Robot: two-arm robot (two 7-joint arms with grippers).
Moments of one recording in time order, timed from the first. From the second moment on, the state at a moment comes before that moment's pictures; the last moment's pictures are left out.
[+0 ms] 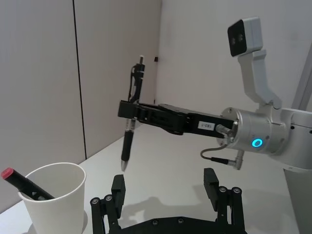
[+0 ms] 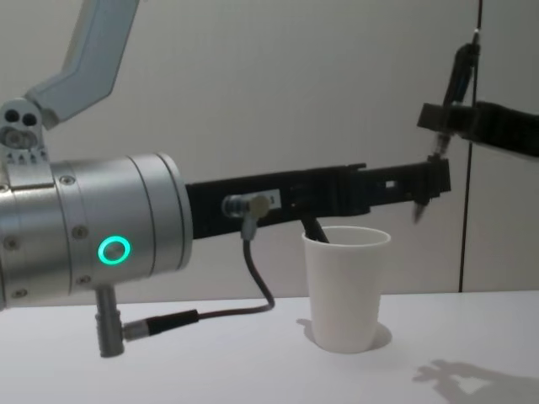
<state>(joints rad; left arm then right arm) -0.18 0.34 0.38 -1.80 -0.51 0.28 -0.51 0.19 0.37 -0.25 -1.72 0.66 0.15 0.32</state>
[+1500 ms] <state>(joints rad) -0.18 0.34 0.38 -1.80 -0.51 0.28 -0.51 0.46 0.19 -0.33 -1.34 0.33 0.02 0.35</state>
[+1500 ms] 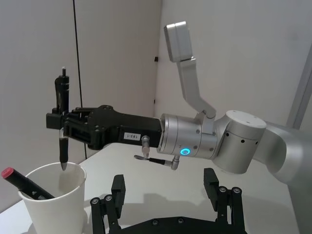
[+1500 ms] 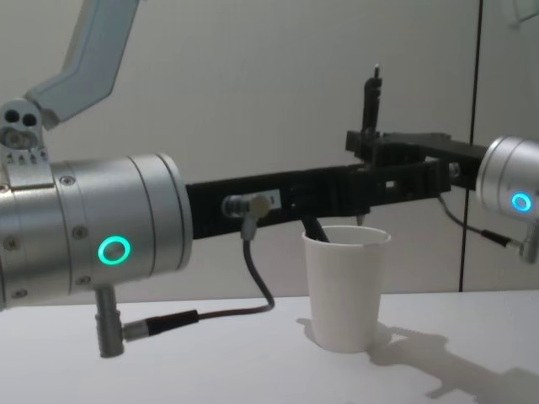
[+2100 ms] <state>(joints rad) -0.18 0.34 0.38 -1.80 -0.51 0.28 -0.51 0.49 0.16 -0.36 -1.25 0.28 0.02 0.37</state>
